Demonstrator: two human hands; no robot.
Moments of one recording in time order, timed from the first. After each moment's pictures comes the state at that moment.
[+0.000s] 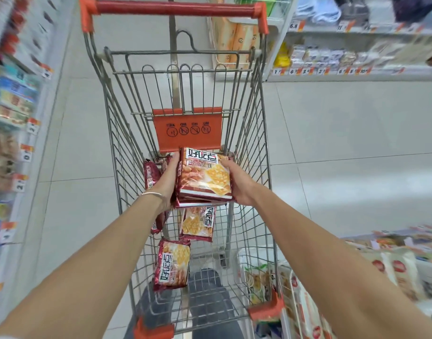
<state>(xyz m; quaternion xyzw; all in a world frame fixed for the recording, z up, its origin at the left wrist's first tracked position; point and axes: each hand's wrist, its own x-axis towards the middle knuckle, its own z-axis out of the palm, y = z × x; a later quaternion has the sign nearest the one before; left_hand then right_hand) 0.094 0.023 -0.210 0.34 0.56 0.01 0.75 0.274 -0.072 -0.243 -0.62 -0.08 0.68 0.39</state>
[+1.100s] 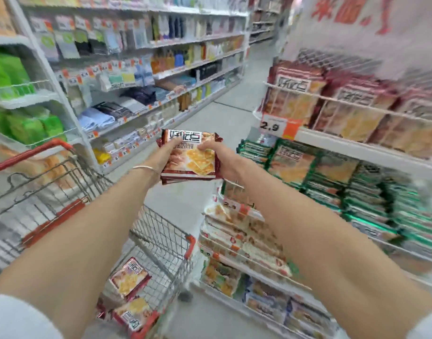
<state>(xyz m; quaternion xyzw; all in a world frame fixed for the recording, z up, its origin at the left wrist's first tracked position) 0.124 -0.227 0.096 0.67 0.14 -0.09 0.73 0.142 -0.406 0.099 -0.68 0.01 0.23 0.69</state>
